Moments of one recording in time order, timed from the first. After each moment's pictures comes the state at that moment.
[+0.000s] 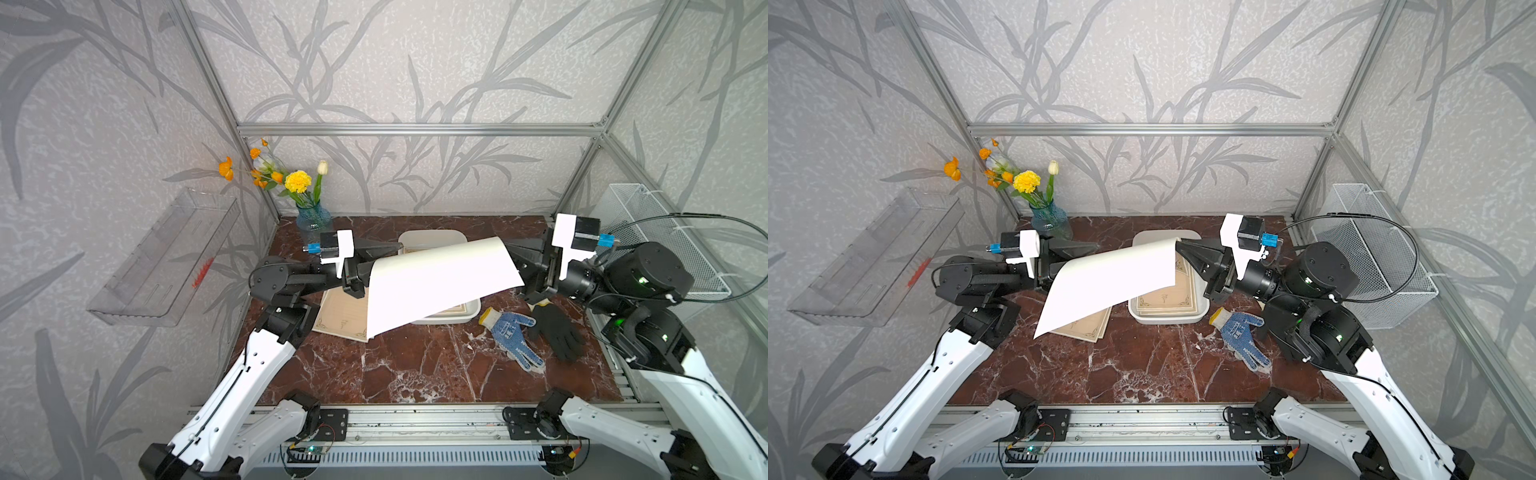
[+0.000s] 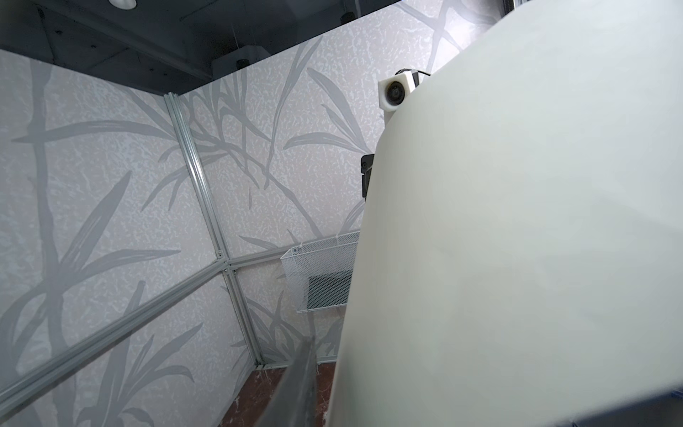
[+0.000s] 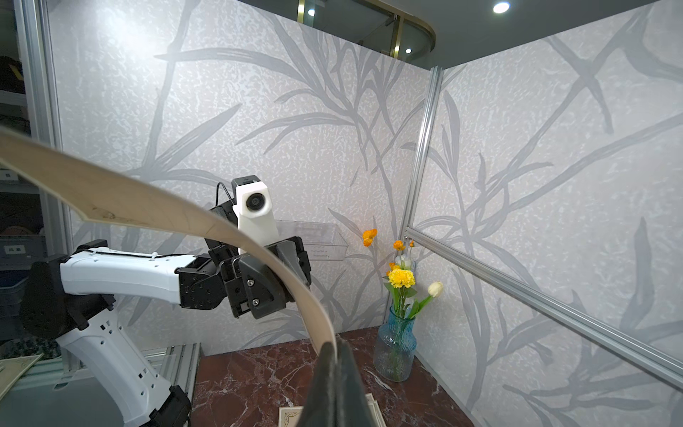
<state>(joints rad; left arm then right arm) -0.41 0.94 1.02 0.50 0.98 -0.22 0.69 0.92 1.38 -0.21 -0.50 0.01</state>
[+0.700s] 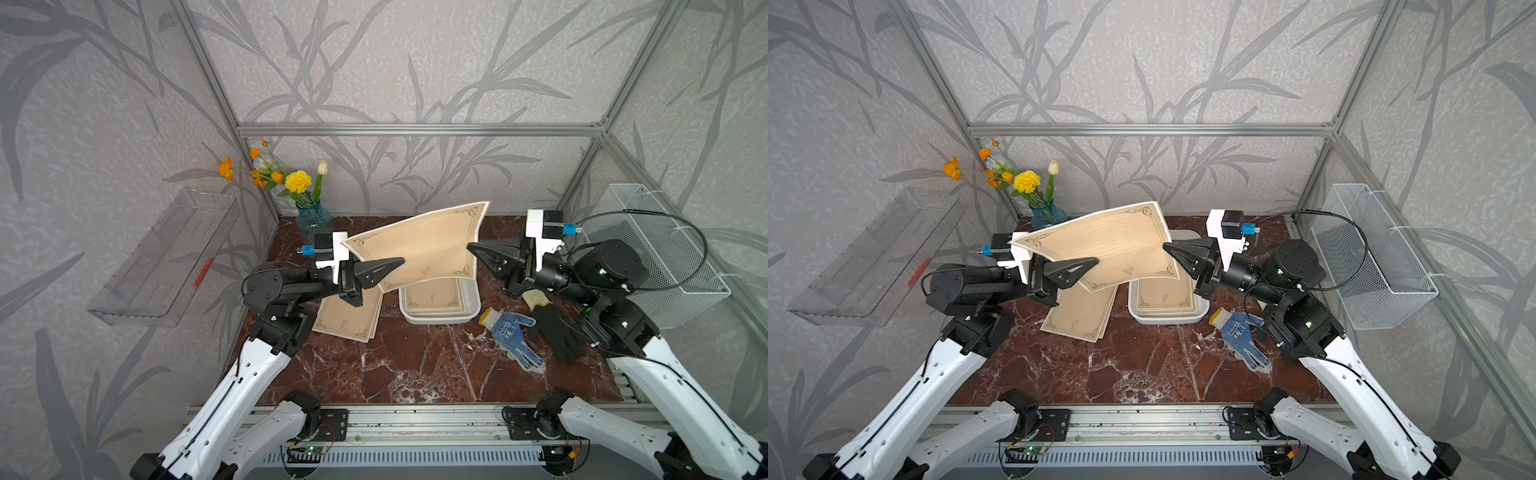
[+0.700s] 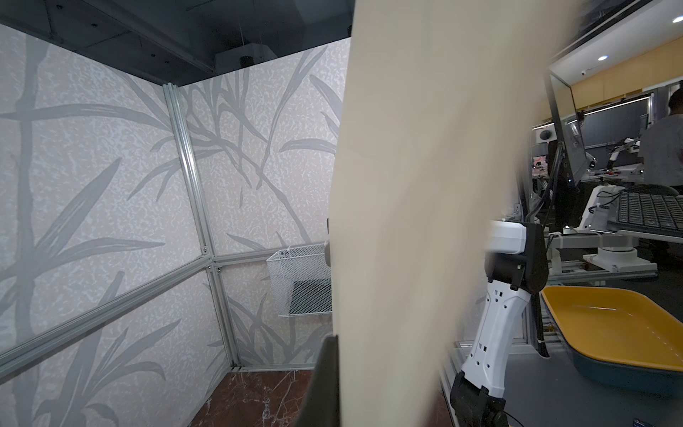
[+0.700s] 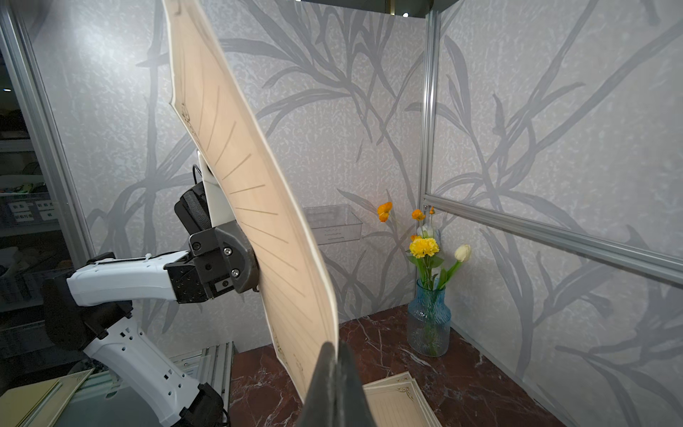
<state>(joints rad) -0.44 0.92 1.03 0.47 0.92 -0.30 0.57 0.94 1.22 -0.03 -0.63 0.22</state>
